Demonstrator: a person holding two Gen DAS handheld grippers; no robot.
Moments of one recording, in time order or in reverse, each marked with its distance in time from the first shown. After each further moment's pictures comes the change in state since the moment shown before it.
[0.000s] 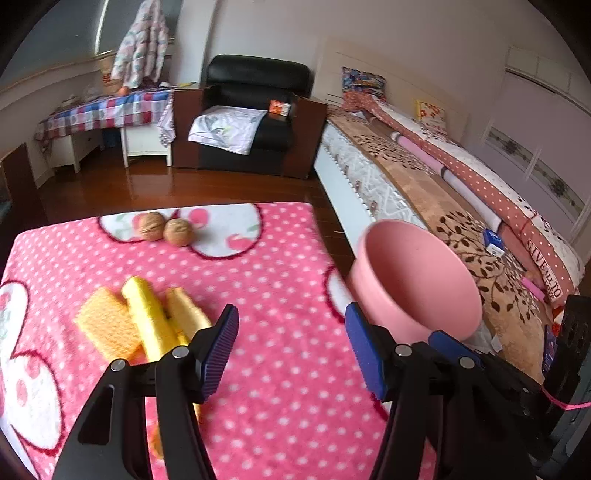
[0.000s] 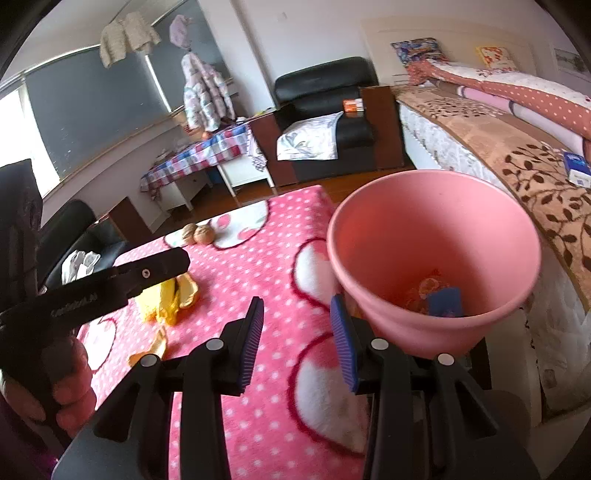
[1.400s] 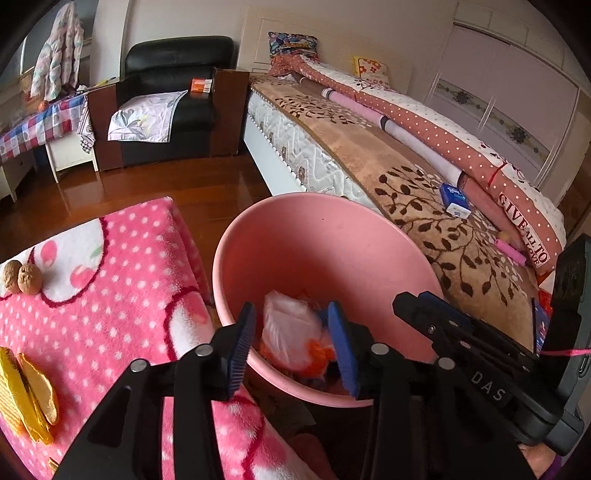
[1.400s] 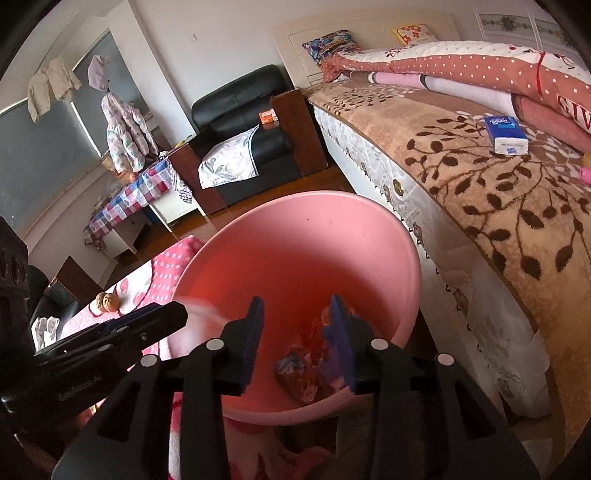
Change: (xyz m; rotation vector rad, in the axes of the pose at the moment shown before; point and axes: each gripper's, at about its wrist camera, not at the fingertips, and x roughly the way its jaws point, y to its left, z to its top) left arm 0.111 -0.125 0.024 0.176 0.126 -0.179; right arm 0.005 -0.128 0.036 0.230 -0.047 -0.193
